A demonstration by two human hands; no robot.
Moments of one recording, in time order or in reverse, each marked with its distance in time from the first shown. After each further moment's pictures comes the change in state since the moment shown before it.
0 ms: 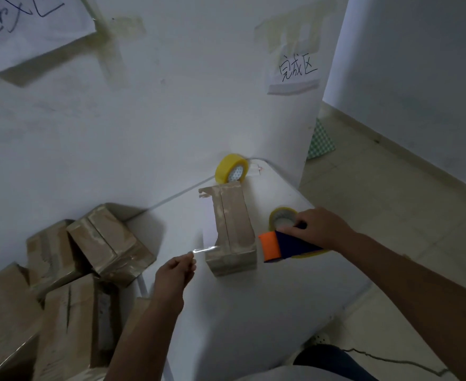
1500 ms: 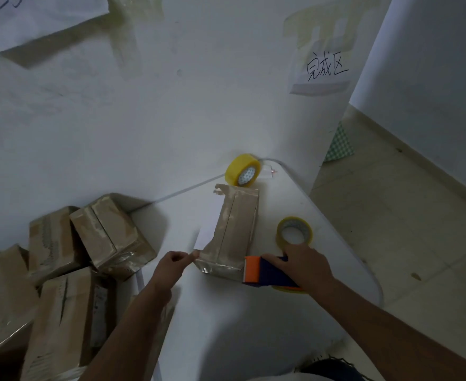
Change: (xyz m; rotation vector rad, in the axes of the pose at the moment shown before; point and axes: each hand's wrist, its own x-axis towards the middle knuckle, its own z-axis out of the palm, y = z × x) left_hand 0.048 0.007 -0.003 0.452 -0.086 0.030; right_hand 0.012 -0.037 0.061 -0.059 -0.116 0.271
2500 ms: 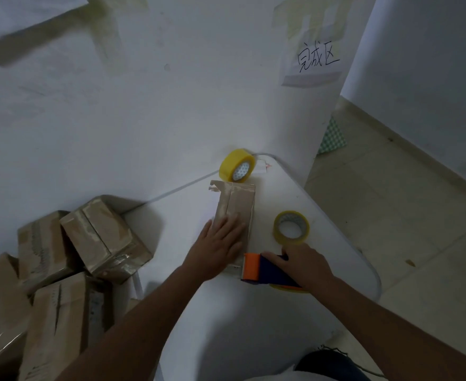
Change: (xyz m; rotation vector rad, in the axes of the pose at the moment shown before) left_hand 0.020 0.033 0.059 1.168 -0.206 1.036; right_hand -0.005 0.004 0.013 0.091 0.000 0.019
